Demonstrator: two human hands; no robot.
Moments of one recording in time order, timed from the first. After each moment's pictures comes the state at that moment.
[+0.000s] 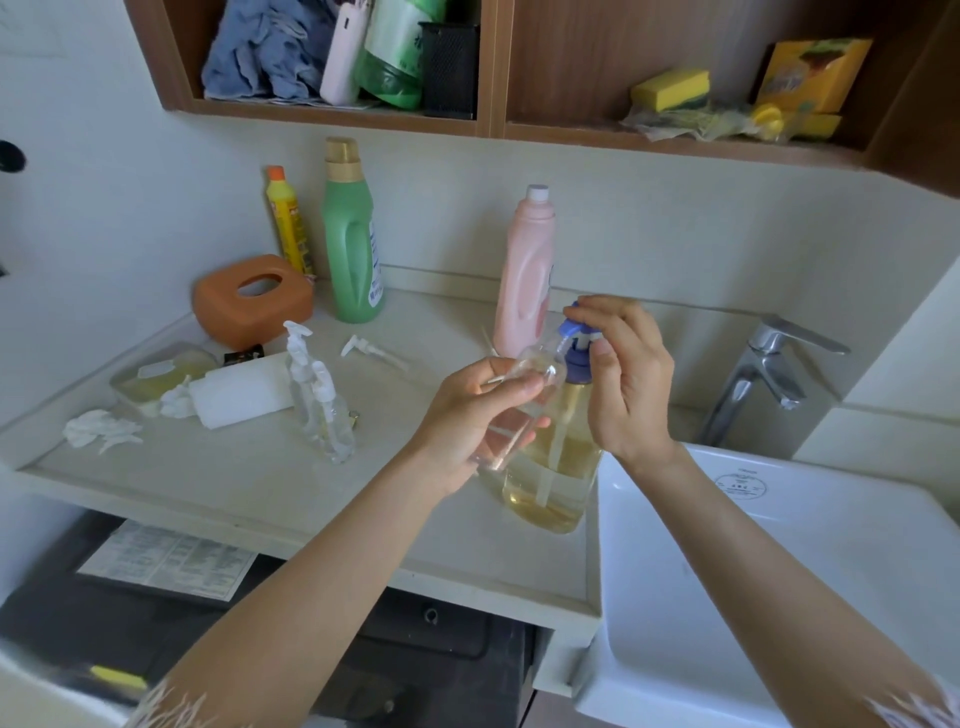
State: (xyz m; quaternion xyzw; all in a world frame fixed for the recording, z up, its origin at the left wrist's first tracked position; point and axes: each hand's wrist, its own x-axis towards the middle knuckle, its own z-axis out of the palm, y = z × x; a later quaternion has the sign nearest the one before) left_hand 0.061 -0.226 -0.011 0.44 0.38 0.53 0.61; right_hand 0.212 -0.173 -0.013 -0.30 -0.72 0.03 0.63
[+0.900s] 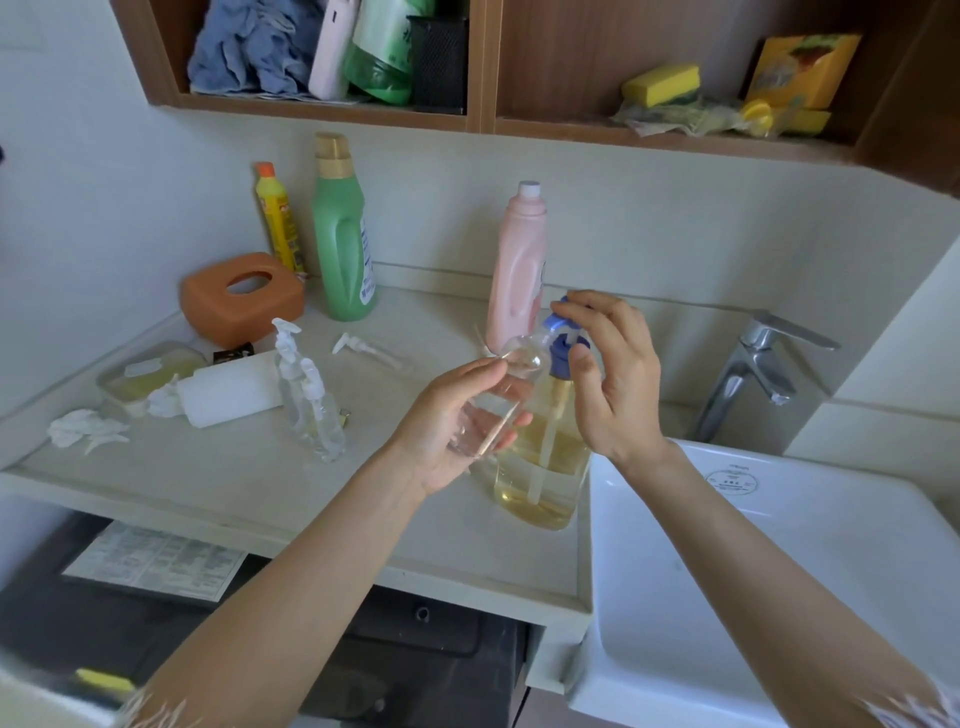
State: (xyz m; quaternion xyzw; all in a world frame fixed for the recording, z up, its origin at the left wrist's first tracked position) left_hand 0.052 -0.221 -0.019 0.42 0.35 0.51 0.66; right_hand 0.215 -0.177 -0.013 -0.32 -0.74 0.00 0.59
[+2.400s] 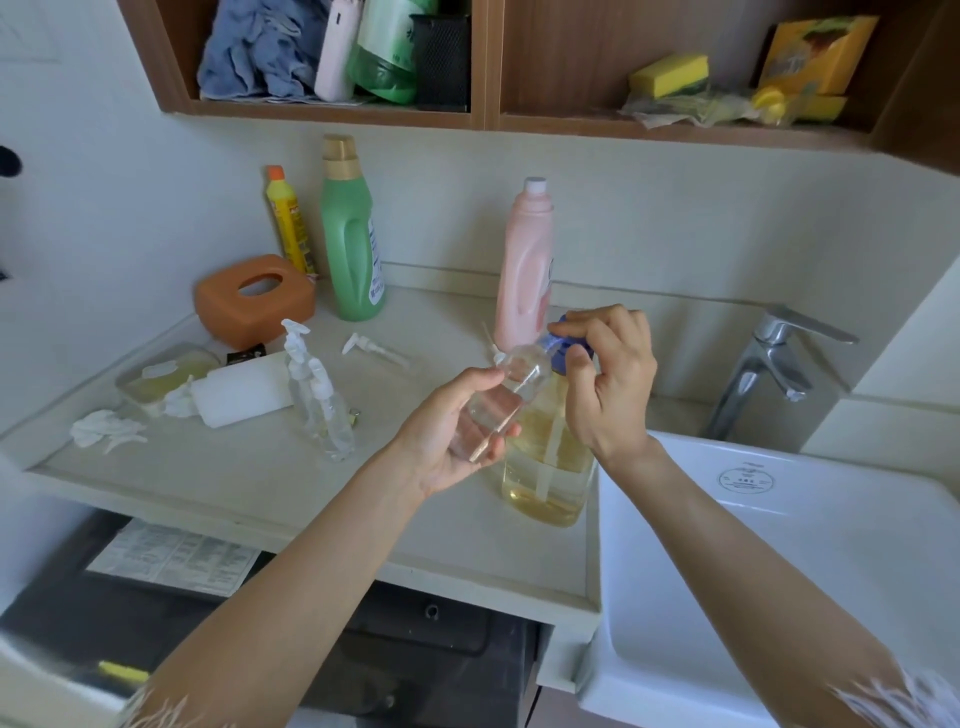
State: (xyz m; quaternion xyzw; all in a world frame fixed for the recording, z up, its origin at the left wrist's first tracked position) left_hand 0.052 -0.219 -0.023 0.33 0.41 0.49 0.69; right_hand 0.201 -0.174 -0.021 -0.34 -0.69 0.00 0.64
